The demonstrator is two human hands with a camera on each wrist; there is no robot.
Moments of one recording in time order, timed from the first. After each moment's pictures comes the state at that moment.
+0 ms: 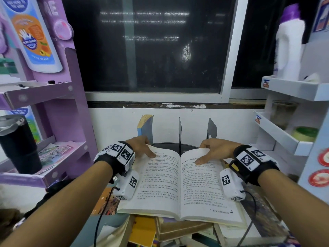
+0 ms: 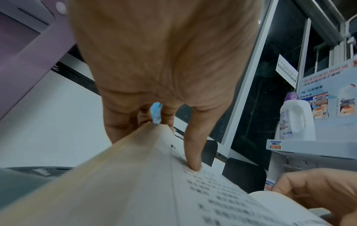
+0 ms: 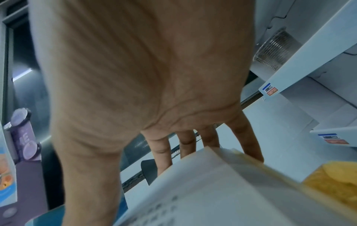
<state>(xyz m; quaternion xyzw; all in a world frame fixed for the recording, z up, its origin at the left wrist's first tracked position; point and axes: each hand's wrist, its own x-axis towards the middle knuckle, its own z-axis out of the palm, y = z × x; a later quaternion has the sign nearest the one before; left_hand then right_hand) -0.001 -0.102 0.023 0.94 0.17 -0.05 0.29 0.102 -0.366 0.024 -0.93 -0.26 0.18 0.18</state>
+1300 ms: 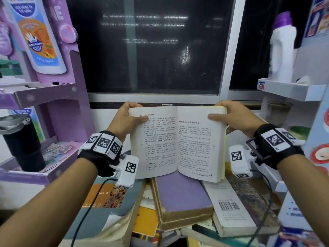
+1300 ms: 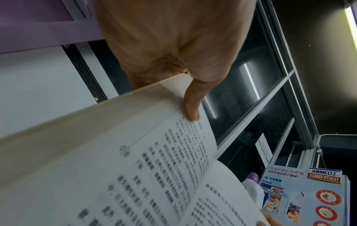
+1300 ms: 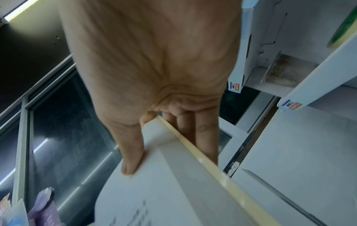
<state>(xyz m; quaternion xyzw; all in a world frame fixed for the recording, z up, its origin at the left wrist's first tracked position) -0.038 -0.100 0.071 0.72 0.05 0.27 0.64 0.066 -0.394 0.104 -0.85 -0.26 -0.04 0.45</state>
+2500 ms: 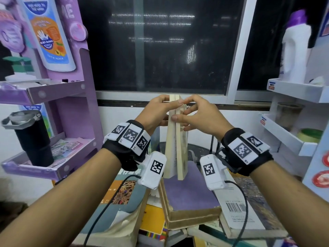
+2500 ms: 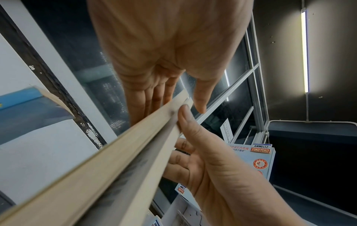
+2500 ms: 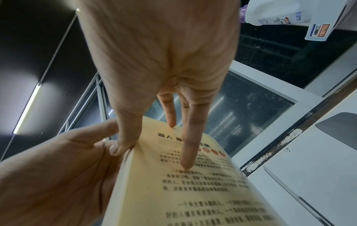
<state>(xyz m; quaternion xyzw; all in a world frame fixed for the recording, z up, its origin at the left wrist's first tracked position) -0.042 -0.159 0.103 0.73 -0.02 0.18 0.66 0.020 -0.303 0.100 -0.80 -0.34 -0.05 0.49</state>
